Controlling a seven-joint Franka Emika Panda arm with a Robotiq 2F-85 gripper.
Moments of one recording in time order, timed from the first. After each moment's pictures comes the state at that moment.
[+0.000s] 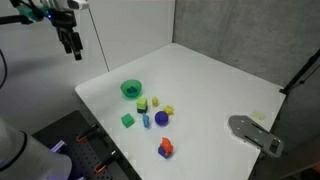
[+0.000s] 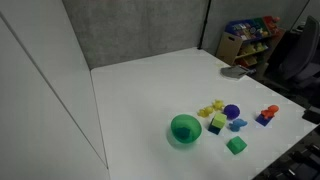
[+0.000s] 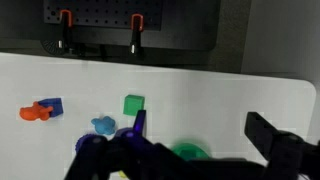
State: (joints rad) arm 0.18 -0.55 0.32 -2.46 0.19 1.73 0.36
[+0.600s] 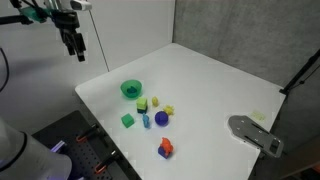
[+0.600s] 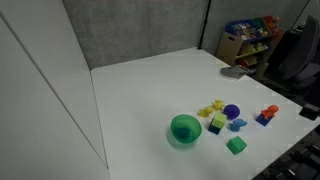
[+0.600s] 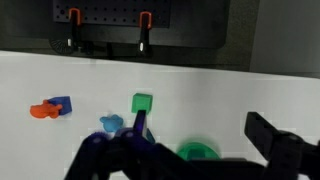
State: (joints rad) arm 0.16 -0.54 0.32 -2.46 0.15 1.74 0.36
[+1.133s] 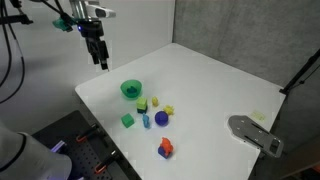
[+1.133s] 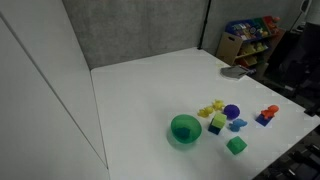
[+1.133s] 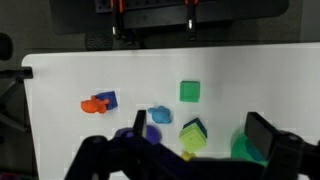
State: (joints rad) arm 0.04 -0.44 0.26 -2.46 -0.04 1.80 0.39
